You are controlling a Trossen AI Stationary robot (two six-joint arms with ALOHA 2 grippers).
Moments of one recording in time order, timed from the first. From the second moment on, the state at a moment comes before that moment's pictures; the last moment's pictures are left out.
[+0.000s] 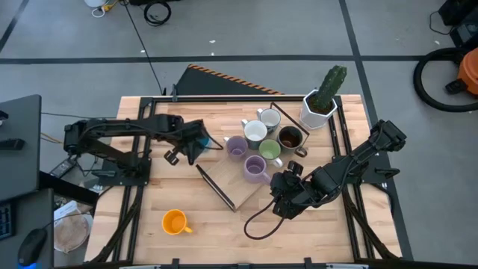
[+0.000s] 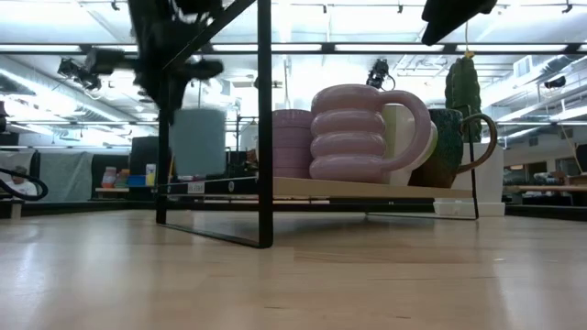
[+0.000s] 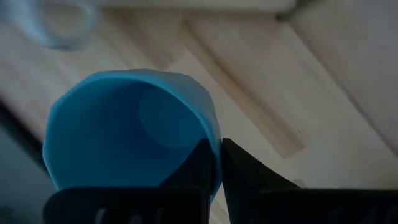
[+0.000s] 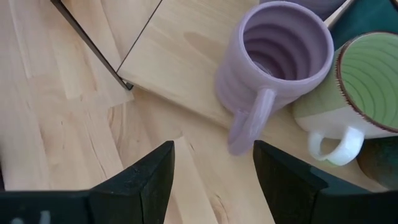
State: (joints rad) left arm 0.16 1.35 1.10 -1.03 -0.14 0.95; right arm 0.56 1.60 1.40 -1.01 0.50 0.87
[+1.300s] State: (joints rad) left arm -0.08 1.44 1.28 -1.00 0.00 0.73; right arm 0.57 1.60 1.40 -0.97 0.50 0.87
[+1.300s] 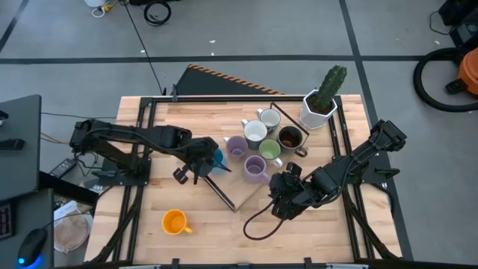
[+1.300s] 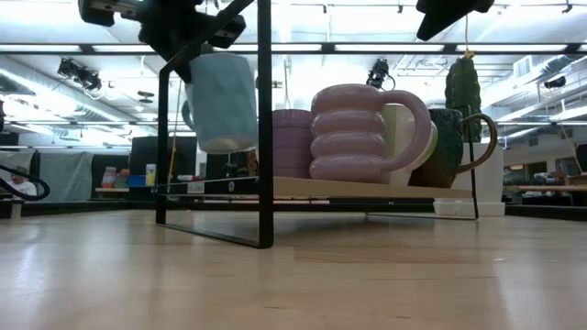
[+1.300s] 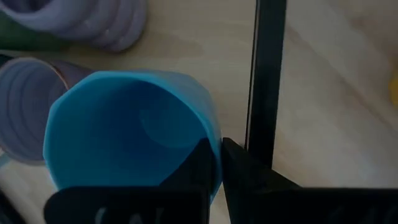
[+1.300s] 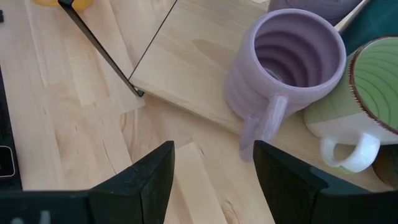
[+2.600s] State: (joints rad) left arm -0.12 1.58 1.28 -0.93 0.01 0.72; right arm 0.57 1.60 1.40 -0.95 0.48 0.86
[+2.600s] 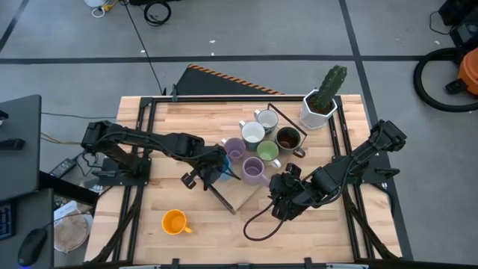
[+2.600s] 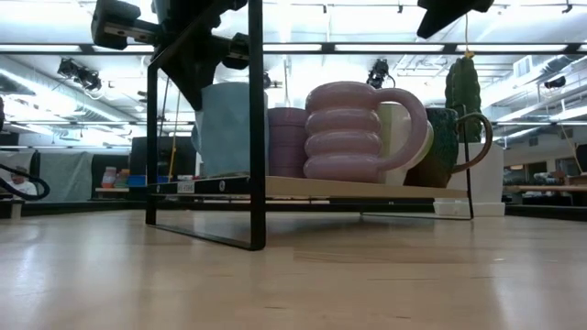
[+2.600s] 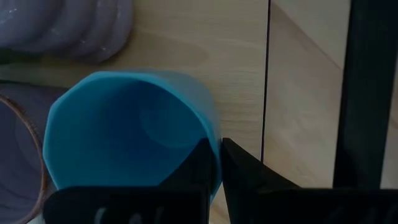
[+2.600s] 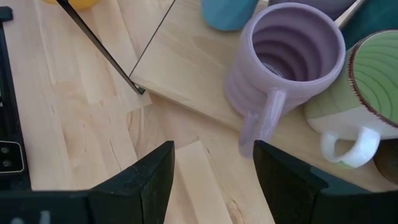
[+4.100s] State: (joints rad) left arm -0.09 1.40 1.43 -1.11 -0.01 0.53; right arm 0.61 1.60 1.40 -0.95 0.59 0.84
